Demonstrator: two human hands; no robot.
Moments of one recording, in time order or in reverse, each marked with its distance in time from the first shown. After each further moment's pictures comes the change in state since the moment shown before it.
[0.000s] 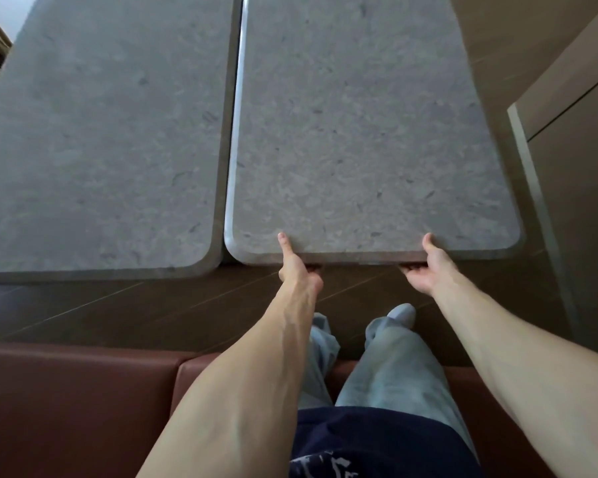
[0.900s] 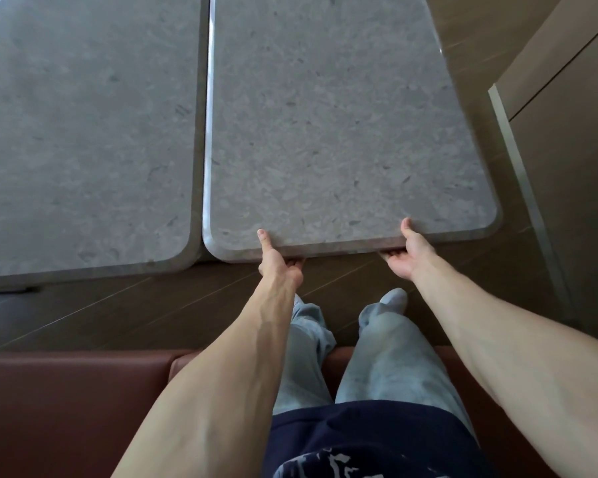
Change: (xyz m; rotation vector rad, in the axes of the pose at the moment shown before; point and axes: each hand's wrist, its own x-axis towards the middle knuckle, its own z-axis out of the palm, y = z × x) left_hand 0.005 -0.009 -0.014 -0.003 -0.003 0.031; right_hand -0.004 0.004 -0.015 0.041 -0.054 0.037
